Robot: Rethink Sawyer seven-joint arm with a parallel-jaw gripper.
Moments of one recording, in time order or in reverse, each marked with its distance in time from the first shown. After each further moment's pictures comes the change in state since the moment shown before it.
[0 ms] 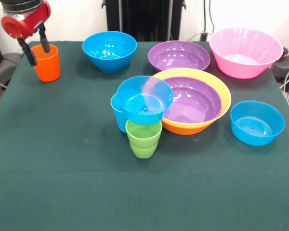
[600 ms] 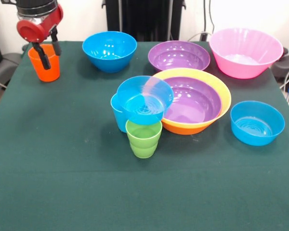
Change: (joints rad) arm 0.049 -0.001 0.000 0.000 -0.017 0.000 0.000
